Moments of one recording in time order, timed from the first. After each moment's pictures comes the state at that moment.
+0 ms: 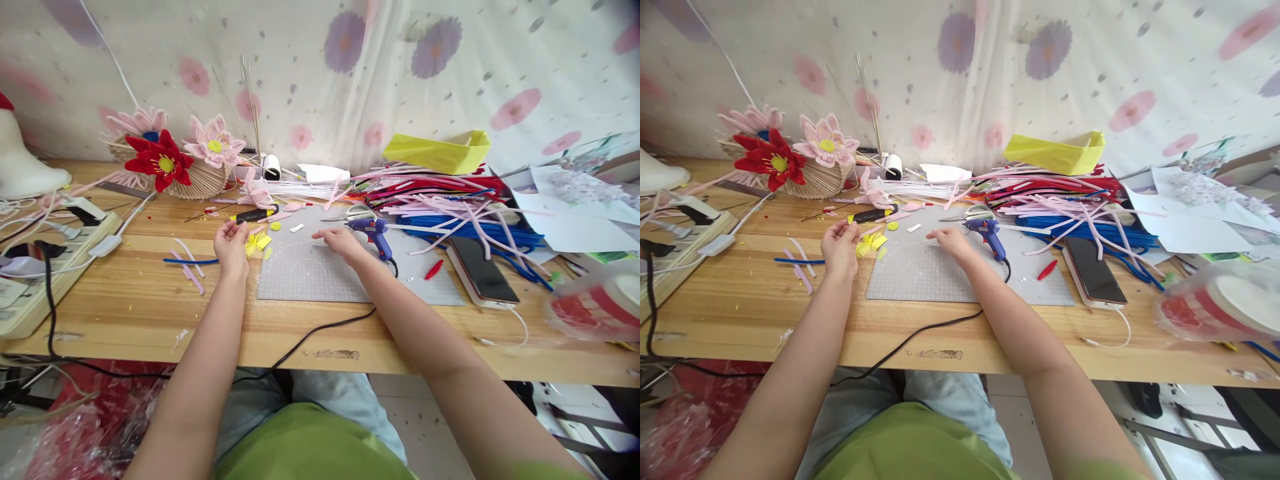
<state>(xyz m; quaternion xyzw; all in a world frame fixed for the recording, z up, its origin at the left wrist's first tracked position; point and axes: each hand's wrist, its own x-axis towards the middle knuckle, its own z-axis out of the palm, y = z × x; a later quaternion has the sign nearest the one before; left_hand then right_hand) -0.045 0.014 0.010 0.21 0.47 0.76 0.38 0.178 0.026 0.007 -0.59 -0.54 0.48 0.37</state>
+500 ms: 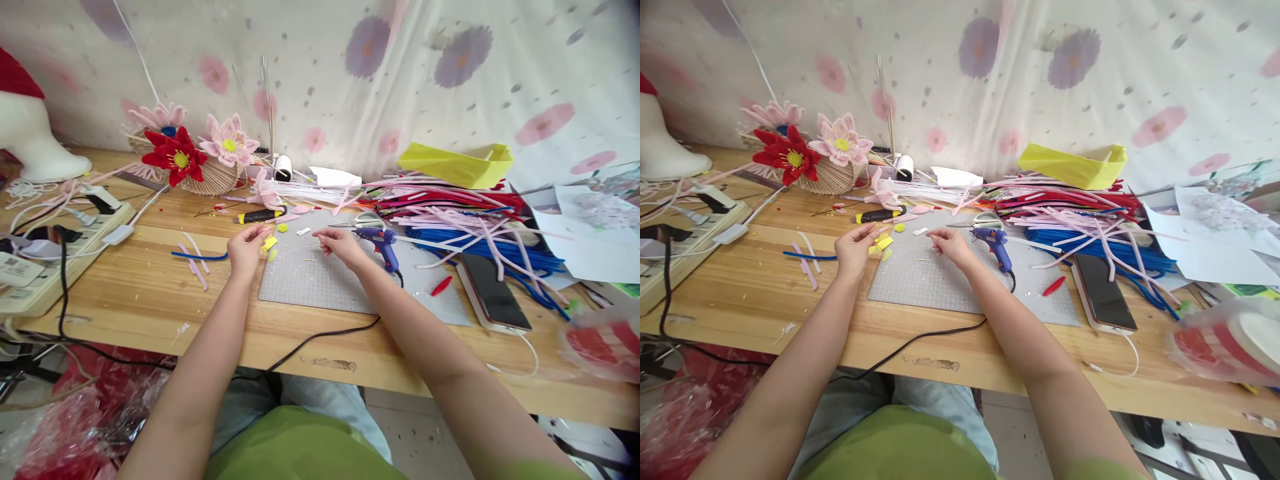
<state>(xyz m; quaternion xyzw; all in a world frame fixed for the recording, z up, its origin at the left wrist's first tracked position) -0.042 0.009 -0.005 0.36 0.55 0.67 0.34 0.168 0.029 0.013 -0.53 -0.54 0.54 0.36</state>
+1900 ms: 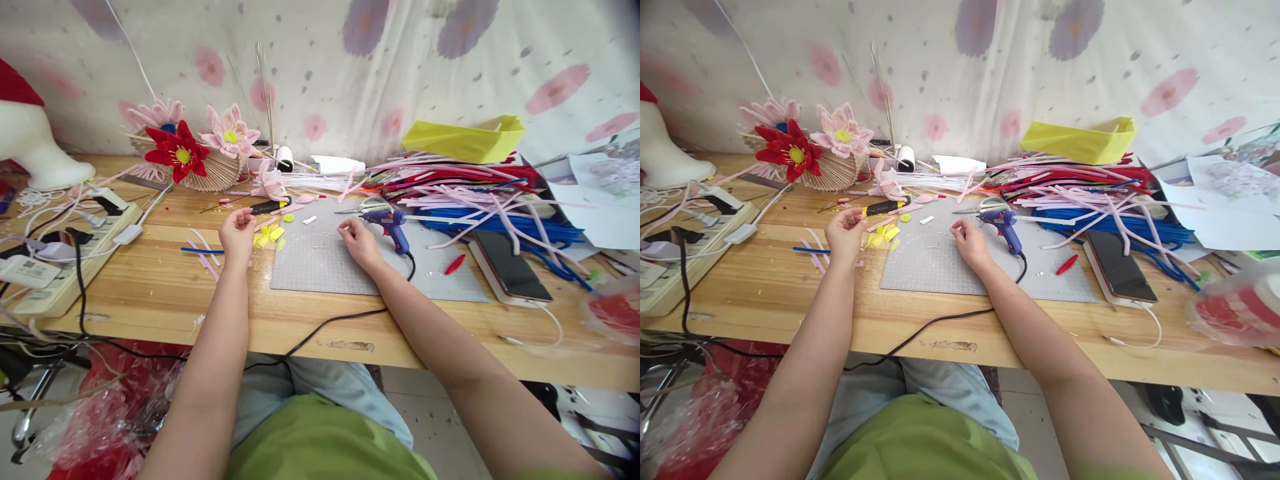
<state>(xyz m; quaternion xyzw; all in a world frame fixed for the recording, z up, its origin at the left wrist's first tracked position) -0.077 0.020 0.002 0.44 0.56 0.67 0.23 0.188 0.006 -0.016 -0.62 -0.66 0.23 0.36</state>
